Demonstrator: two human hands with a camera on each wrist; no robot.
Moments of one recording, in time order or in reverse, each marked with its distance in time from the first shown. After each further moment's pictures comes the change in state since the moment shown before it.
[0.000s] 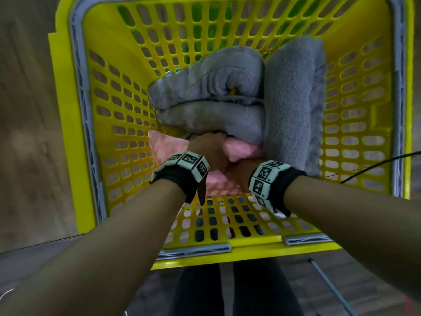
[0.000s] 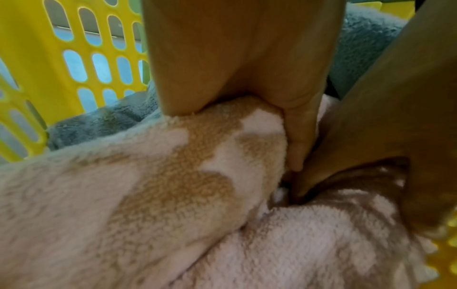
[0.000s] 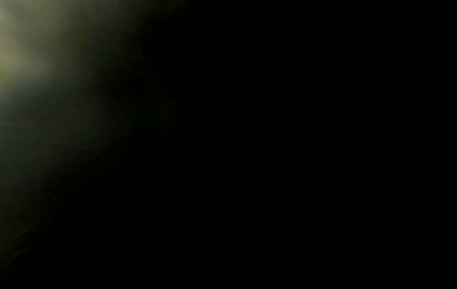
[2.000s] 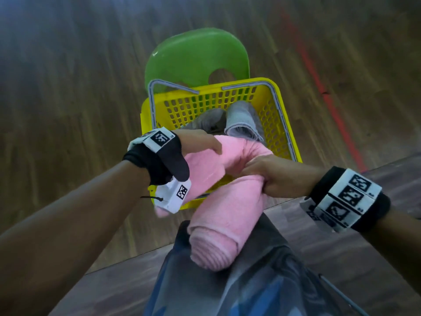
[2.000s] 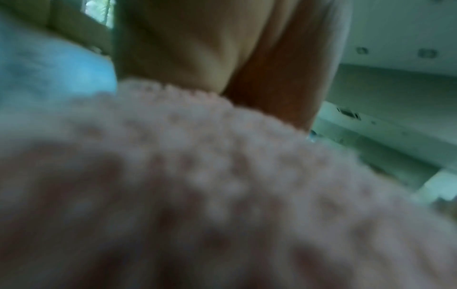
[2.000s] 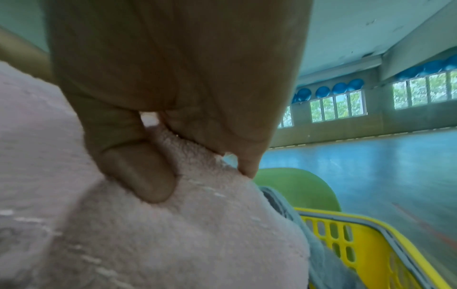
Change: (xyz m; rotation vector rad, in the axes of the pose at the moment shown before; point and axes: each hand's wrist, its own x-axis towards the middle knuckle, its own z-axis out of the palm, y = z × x) left_hand -0.250 0.131 -0.193 -0.256 -0.191 -0.159; right_hand -0.340 -0.037 -0.062 0.271 0.446 -0.511
